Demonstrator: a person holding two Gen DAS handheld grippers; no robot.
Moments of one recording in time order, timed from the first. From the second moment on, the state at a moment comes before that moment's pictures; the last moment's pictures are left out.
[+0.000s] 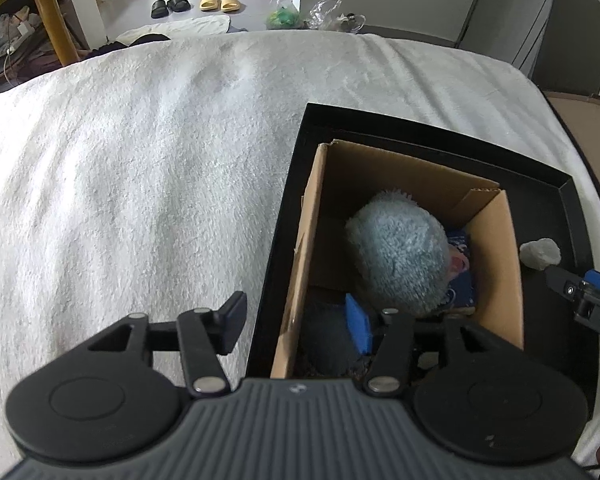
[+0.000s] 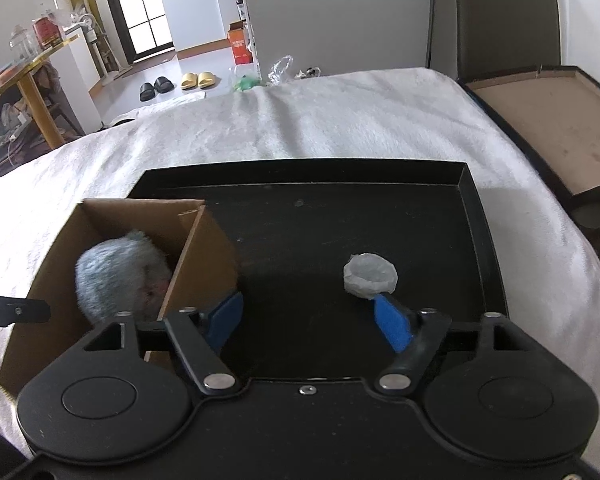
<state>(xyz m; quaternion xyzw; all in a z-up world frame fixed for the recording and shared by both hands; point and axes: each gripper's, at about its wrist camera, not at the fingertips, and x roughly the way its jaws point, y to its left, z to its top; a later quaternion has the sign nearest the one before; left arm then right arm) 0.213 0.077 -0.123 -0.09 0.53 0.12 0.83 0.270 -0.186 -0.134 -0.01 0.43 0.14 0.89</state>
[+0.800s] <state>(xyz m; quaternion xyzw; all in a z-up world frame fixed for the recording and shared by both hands) 0.249 0.060 -0.151 -0.04 0.56 0.15 0.81 0.323 -0.216 -0.203 0.03 0.42 0.13 0.90</state>
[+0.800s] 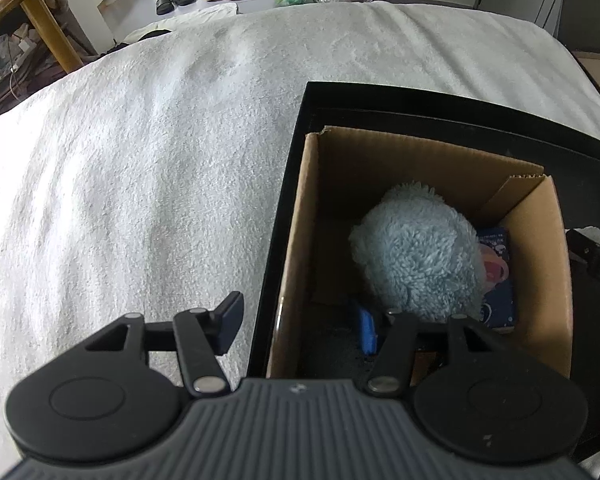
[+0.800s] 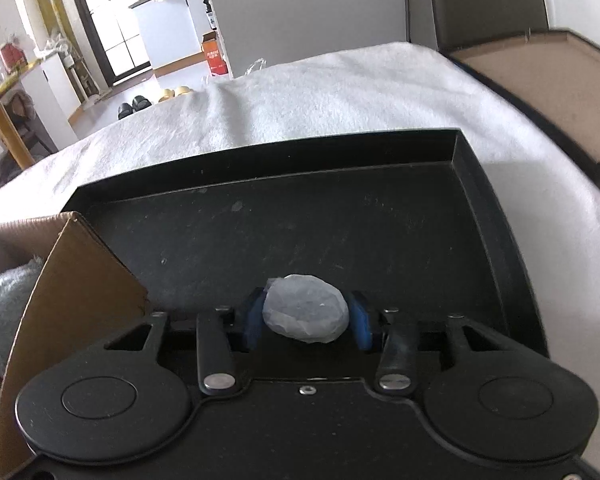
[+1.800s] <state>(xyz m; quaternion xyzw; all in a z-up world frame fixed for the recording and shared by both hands) 0.190 0.078 -0.116 -0.09 0.54 0.12 0.83 0.255 -0.183 -0.108 0.02 0.40 0.16 0.90</state>
